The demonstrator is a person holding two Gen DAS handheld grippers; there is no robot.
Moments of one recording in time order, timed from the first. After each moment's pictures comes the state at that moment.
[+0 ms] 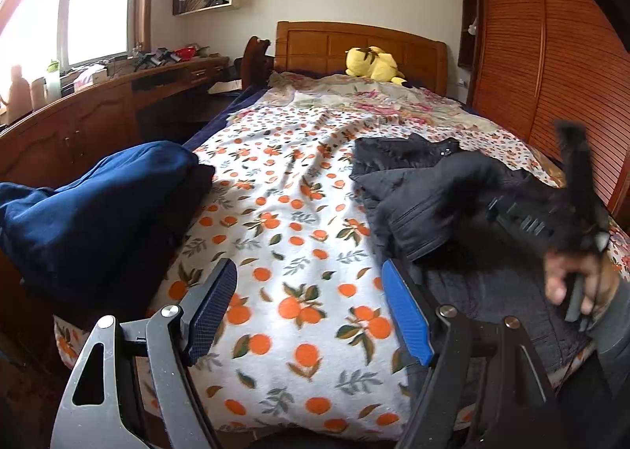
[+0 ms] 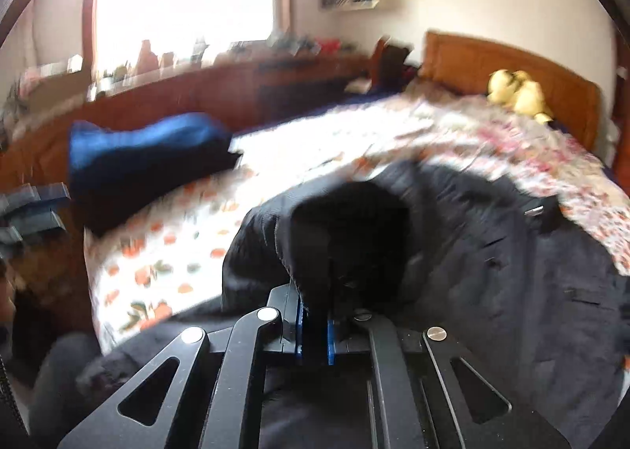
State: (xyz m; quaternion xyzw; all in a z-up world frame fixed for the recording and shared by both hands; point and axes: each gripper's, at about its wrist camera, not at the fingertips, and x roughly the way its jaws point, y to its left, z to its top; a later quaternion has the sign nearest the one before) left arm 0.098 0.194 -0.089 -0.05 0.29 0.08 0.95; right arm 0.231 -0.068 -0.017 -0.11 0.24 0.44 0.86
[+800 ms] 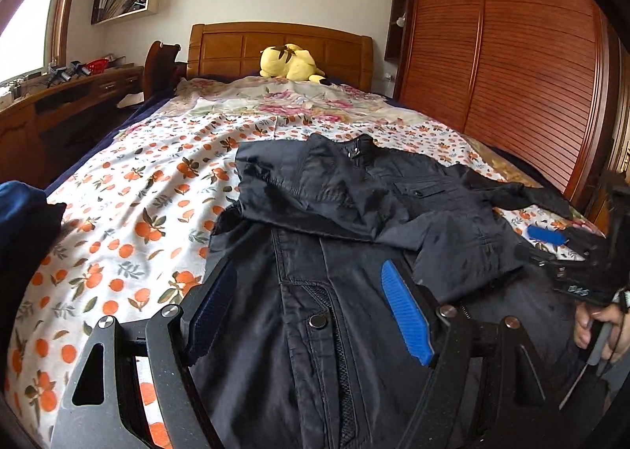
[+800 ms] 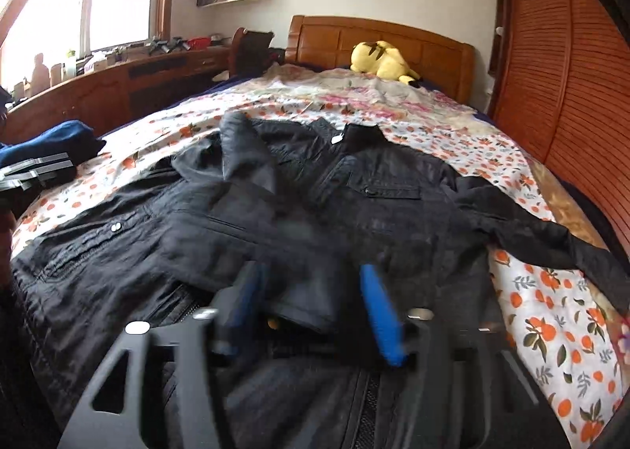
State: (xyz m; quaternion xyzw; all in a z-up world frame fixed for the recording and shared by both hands) left arm 0.225 0.083 -0.117 -0.05 0.27 -0.05 0.96; right arm 0.264 -0.237 -0.046 -0.11 0.27 0.23 0.93
